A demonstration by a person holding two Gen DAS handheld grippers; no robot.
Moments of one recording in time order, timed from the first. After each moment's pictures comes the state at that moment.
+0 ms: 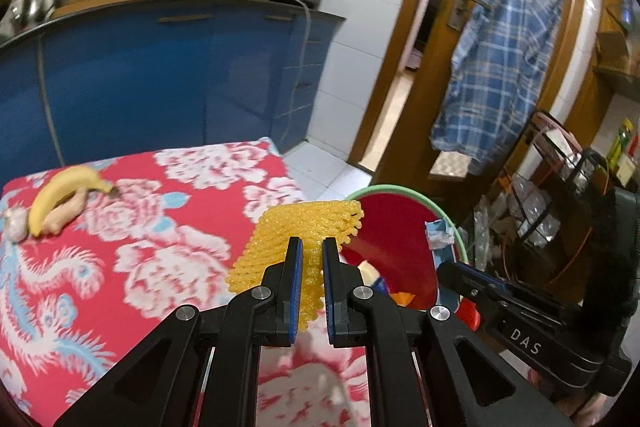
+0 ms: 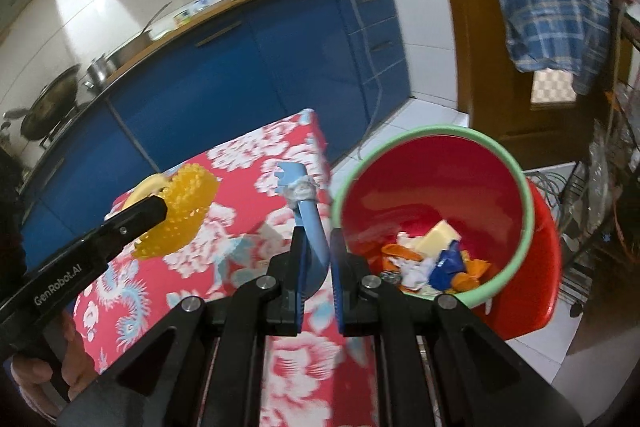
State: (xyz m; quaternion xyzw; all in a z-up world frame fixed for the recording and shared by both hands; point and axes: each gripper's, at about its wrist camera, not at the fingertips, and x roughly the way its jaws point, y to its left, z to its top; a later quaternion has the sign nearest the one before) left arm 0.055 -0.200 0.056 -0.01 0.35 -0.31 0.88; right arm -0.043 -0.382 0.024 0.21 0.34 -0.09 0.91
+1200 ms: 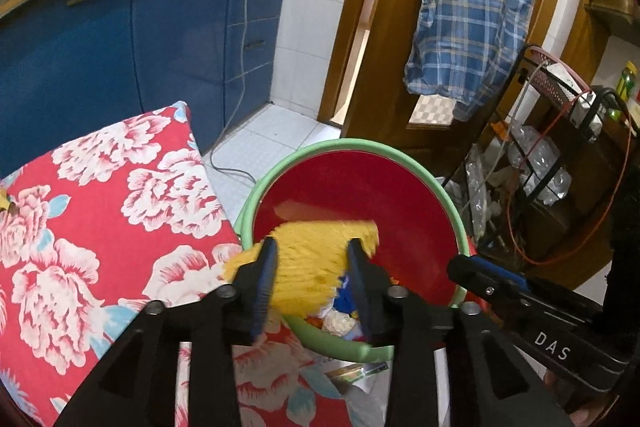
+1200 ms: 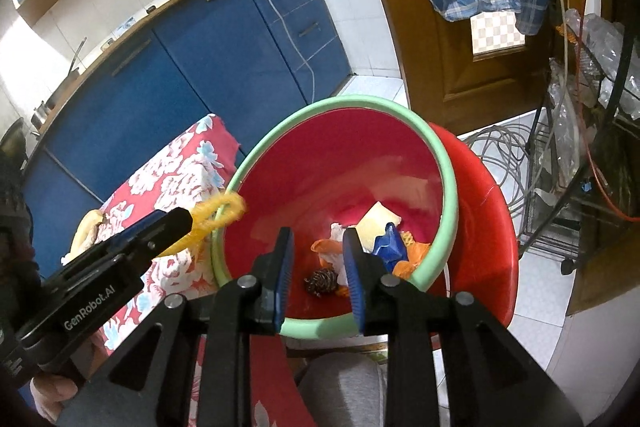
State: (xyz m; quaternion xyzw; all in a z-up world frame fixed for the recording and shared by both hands) left arm 0.074 -0.324 -0.005 0.05 0.40 -0.35 0.85; right arm -0.055 -0.480 -0.029 0.28 0.35 -0.16 0.88
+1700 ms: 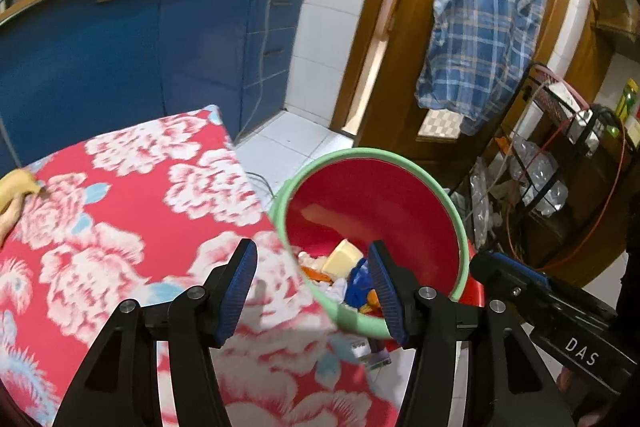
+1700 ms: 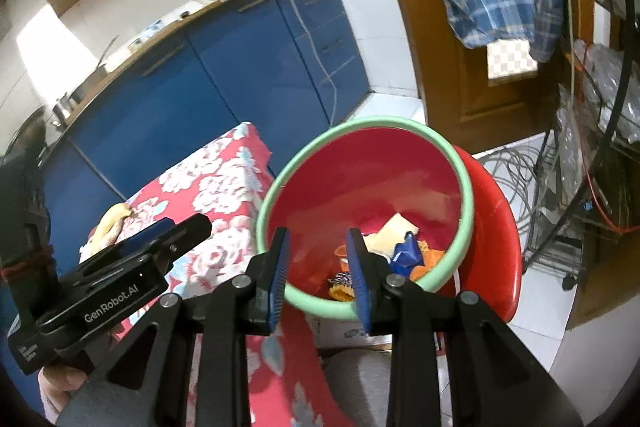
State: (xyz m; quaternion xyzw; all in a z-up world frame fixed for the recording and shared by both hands) left arm 0.066 -0.277 0.014 0.03 0.39 -0.33 0.86; right arm -0.069 -0.441 0.008 0.24 0.33 -0.14 0.90
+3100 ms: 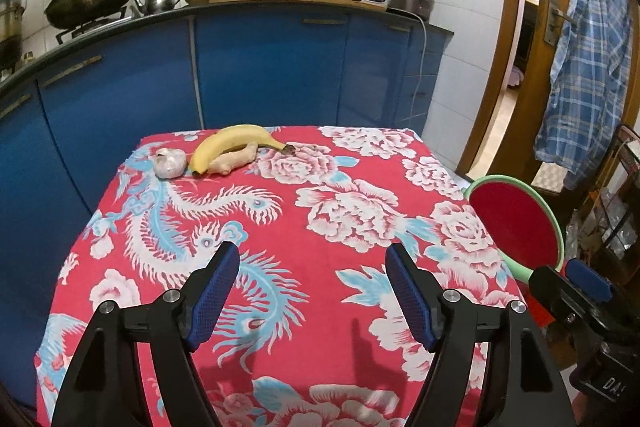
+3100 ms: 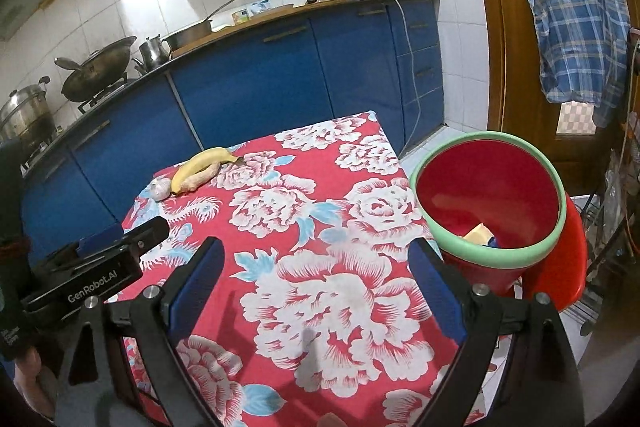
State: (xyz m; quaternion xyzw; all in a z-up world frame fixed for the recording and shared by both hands) left arm 0.003 -0.069 0.035 0.00 0.34 -0.11 0.93; right arm -0.083 -0.272 0.030 0.15 0.29 -0.04 0.94
